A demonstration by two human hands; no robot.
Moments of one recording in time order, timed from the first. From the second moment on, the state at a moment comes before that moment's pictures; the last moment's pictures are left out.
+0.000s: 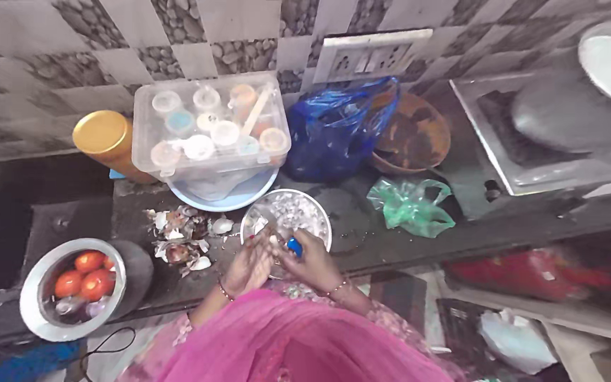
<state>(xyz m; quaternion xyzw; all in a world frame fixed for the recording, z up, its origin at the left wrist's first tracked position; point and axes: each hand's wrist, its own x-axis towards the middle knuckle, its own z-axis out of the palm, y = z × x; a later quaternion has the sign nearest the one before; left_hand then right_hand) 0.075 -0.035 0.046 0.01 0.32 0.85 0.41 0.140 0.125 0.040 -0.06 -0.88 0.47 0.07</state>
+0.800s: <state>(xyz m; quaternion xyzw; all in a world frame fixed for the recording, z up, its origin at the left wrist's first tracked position) 0.056 -0.043 0.024 0.07 0.43 0.83 0.36 0.152 0.162 0.039 -0.08 -0.70 0.71 -0.07</state>
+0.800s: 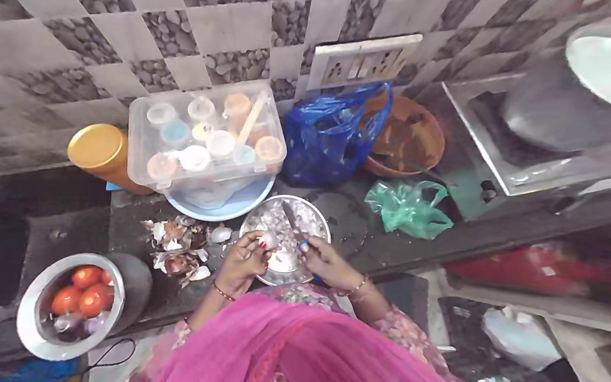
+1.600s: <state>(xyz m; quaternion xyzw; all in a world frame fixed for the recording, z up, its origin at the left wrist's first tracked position) 0.063 -0.044 0.000 0.16 0.39 0.78 0.47 0.139 0.141 0.010 0.01 -0.81 0.58 -0.01</state>
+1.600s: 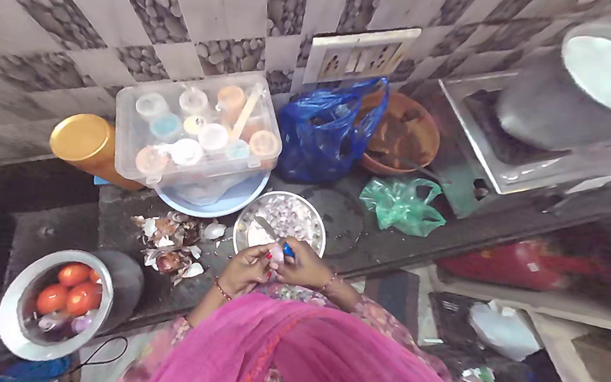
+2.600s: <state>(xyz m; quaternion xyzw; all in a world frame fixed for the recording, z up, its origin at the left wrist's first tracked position) 0.060 -0.042 0.026 0.11 0.65 0.66 0.37 0.136 0.142 0.022 -0.01 -0.87 0.48 0.05</state>
